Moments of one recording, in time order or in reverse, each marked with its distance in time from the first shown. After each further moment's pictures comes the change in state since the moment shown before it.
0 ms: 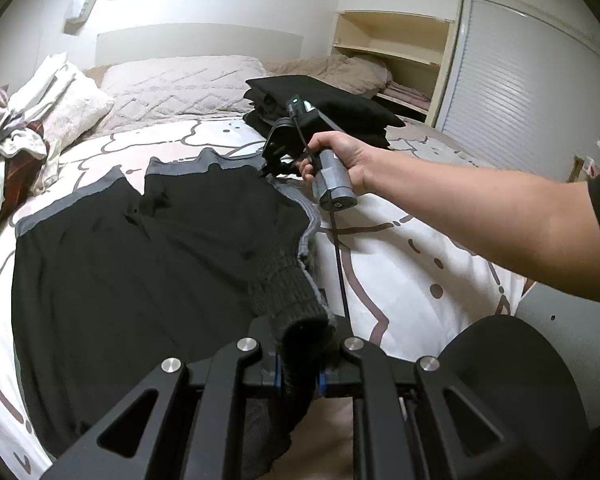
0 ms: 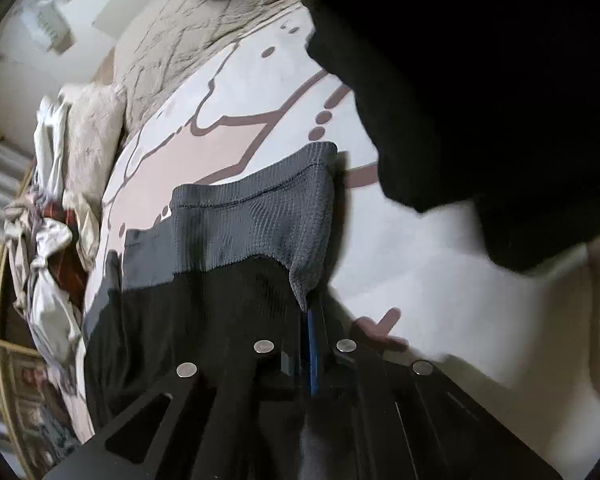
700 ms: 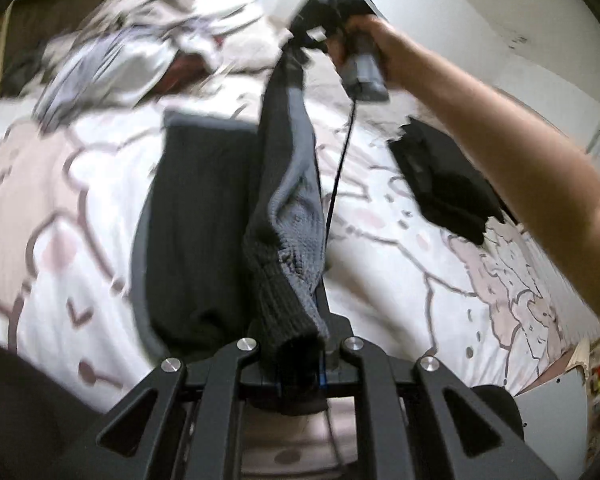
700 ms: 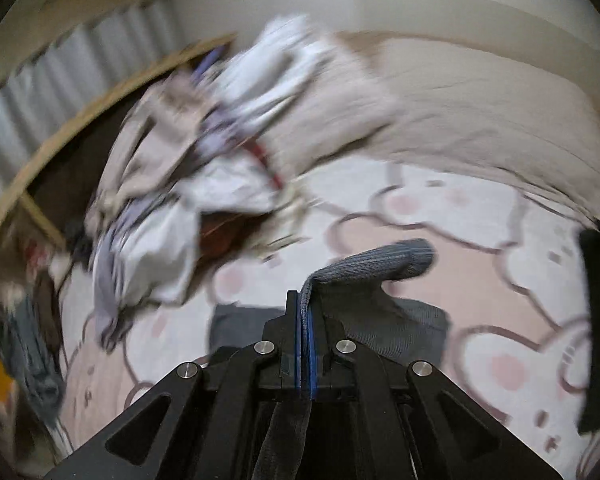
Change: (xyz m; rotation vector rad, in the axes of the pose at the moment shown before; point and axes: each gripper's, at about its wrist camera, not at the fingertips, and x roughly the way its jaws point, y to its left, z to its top) left arm -0.087 0.095 -0.052 -0.572 0.021 0.224; right arm -0.006 0.371 -0.053 -0.712 -0.060 0.070
